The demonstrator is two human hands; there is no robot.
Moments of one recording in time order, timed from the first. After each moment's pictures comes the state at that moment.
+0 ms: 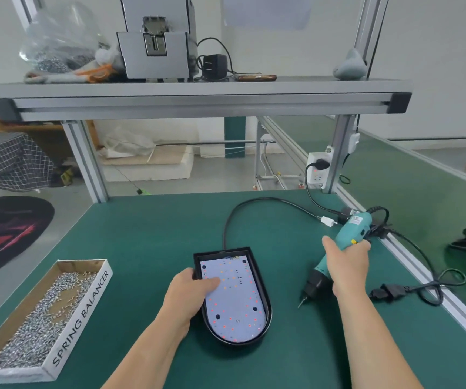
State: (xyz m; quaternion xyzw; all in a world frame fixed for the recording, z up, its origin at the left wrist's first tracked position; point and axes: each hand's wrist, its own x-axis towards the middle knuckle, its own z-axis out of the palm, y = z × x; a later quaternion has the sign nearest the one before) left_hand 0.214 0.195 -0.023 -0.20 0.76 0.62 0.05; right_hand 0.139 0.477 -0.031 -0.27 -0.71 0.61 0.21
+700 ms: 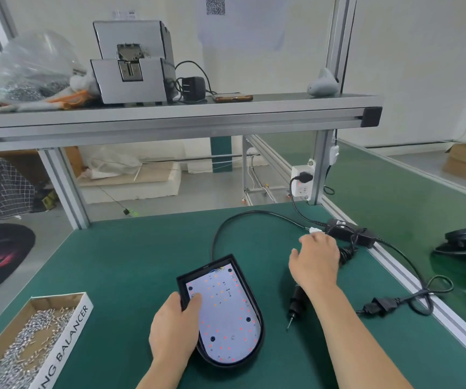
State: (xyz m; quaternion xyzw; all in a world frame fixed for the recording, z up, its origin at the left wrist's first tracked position) left_hand 0.204 0.208 -0.049 -0.25 0.85 0.45 -0.11; right_hand 0.109 0.461 -0.021 -0.12 -0.97 0.12 0.20
